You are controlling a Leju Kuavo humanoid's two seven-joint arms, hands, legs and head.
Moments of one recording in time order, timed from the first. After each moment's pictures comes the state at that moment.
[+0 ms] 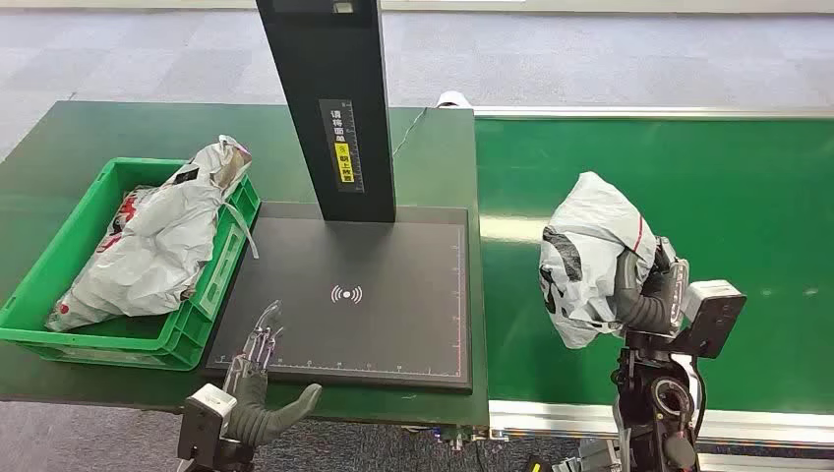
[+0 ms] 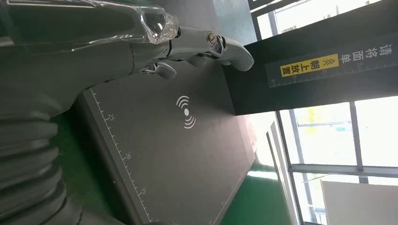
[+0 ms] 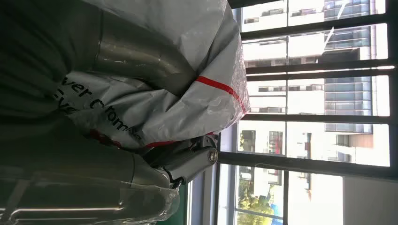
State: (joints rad) left arm 0.17 -0.16 -0.10 -1.52 -0.22 -0.20 -0.44; right arm -0.25 0.05 -0.19 -1.26 -0.02 0.05 -0.50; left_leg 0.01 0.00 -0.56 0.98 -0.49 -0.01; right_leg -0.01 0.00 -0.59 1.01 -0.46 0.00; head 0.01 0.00
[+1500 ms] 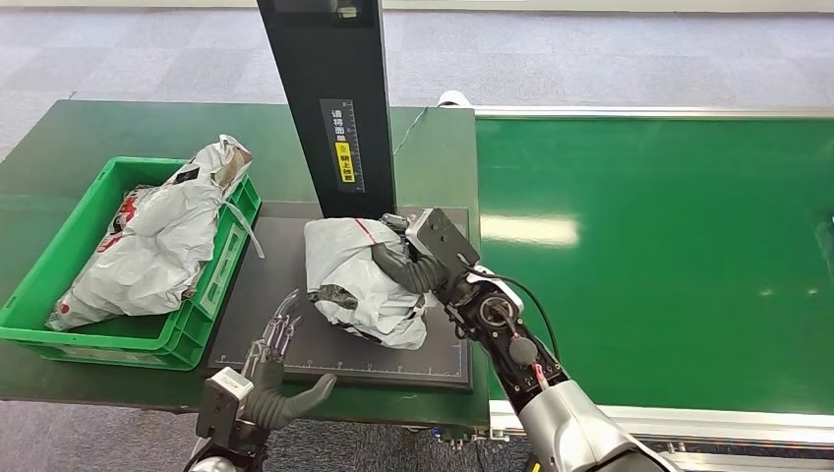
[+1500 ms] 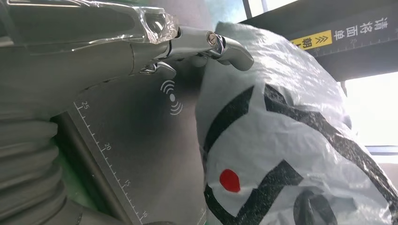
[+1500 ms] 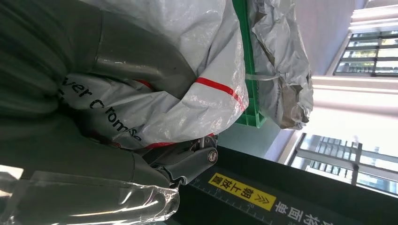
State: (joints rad) left arm 0.08 -0.14 -0.14 -1.43 -0.19 -0.22 -0.45; right arm -0.69 0.20 0.42 -0.64 0.09 0.27 -0.38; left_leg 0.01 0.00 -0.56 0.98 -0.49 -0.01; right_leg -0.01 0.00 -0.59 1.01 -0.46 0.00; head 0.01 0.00
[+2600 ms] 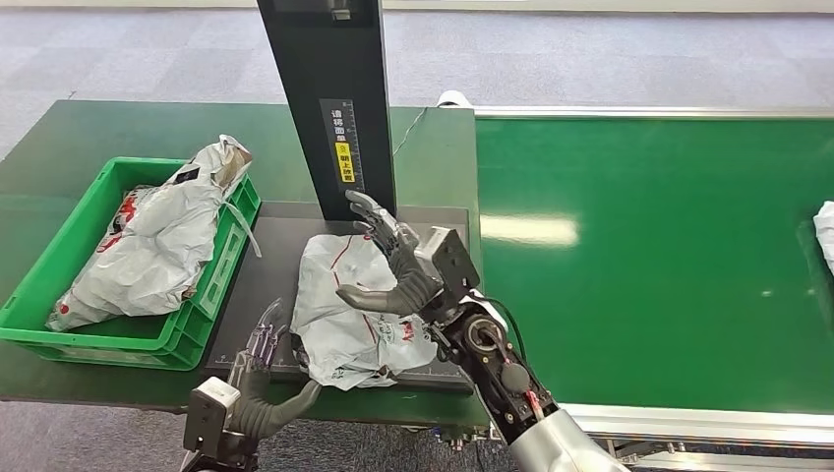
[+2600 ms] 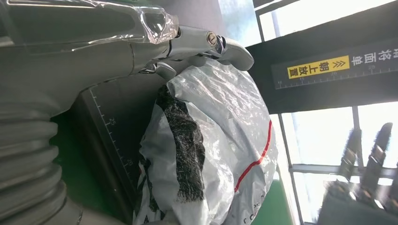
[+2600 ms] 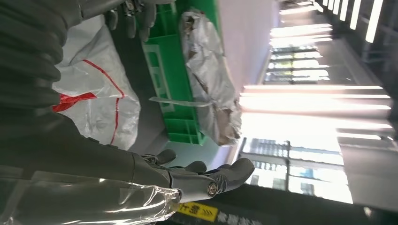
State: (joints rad) left arm 0.13 -0.11 -0.14 -1.45 -0.15 -0.15 -0.45; right arm -0.56 0.20 0.51 -0.86 -0.11 0.22 -0.46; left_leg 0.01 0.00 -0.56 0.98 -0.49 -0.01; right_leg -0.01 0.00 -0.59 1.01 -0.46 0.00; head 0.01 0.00
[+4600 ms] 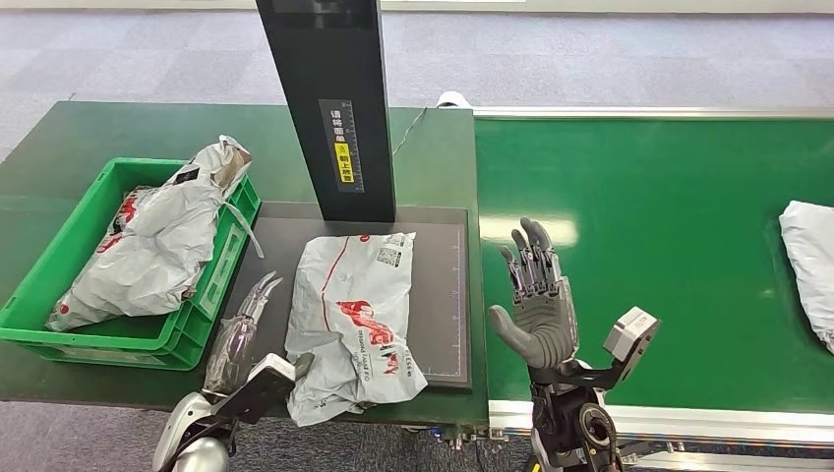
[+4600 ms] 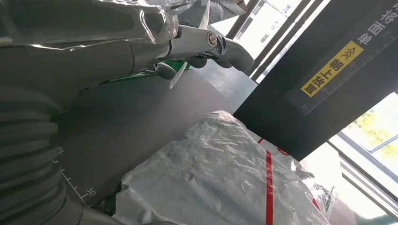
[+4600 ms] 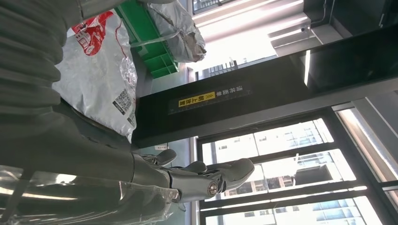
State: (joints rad) left arm 0.00 0.00 -0.16 -1.43 -0.69 0.07 -0.28; right arm -0.11 0.13 0.14 -1.36 -0.25 0.26 -0.46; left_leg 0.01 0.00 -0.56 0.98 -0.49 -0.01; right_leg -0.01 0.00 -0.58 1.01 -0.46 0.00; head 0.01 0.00
